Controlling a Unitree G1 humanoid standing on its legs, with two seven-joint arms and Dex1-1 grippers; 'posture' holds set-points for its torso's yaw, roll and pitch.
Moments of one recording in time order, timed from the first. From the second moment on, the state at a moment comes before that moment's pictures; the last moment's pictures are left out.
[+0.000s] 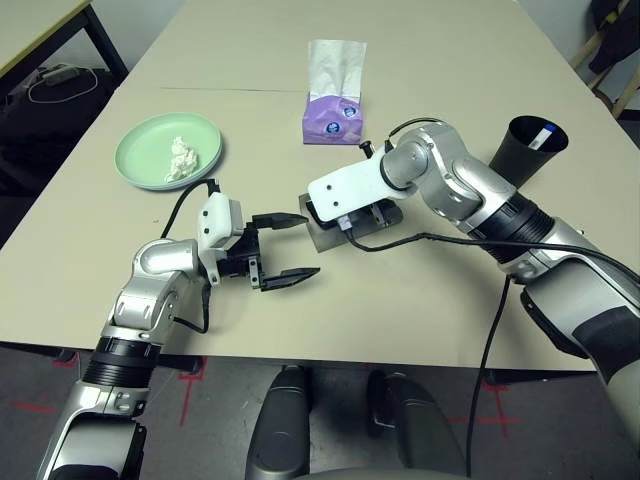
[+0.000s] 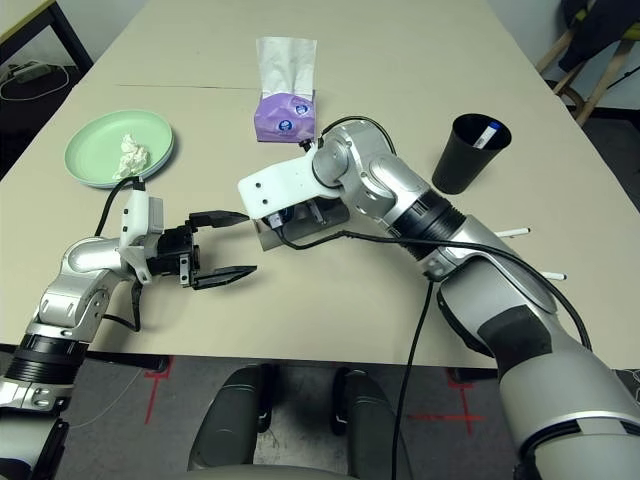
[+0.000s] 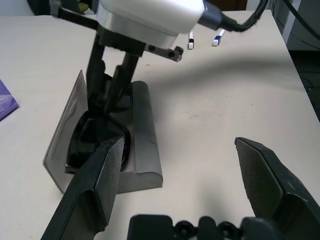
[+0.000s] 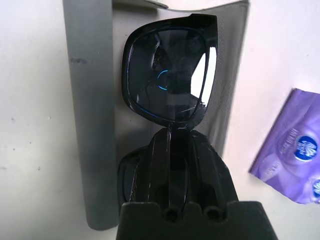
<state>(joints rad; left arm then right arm) -0.37 0.59 -0.05 0.07 -0.39 0.03 -1.23 -1.13 -0.39 0.68 0.34 -0.54 0.19 1.20</state>
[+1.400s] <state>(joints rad) -0.41 0.59 -0.05 0.12 -0.39 0.02 -1.23 -1.09 -0.43 0.60 0.23 -0.56 0.23 1.22</state>
